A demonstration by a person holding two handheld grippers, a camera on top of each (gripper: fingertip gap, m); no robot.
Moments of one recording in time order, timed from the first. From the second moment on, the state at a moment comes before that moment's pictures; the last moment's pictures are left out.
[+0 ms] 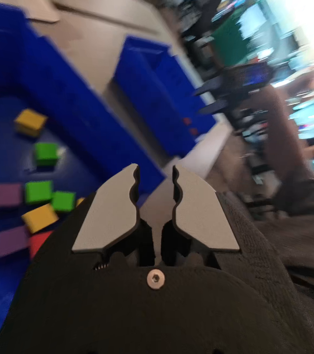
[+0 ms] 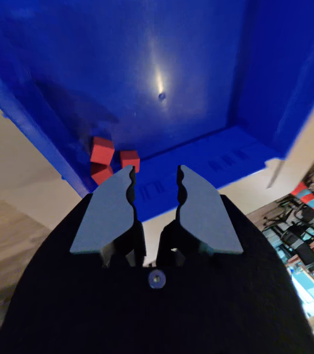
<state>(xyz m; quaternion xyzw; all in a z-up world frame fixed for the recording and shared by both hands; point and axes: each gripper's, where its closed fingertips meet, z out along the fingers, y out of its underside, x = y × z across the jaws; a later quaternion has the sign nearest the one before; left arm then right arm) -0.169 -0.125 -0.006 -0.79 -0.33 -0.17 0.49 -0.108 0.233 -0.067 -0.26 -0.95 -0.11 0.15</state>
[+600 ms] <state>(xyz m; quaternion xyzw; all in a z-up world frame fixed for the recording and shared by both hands) -0.186 -0.206 -0.120 -0.87 -0.49 -0.03 0.06 -0.112 0.161 -0.073 -0.21 -0.94 0.07 0.25</state>
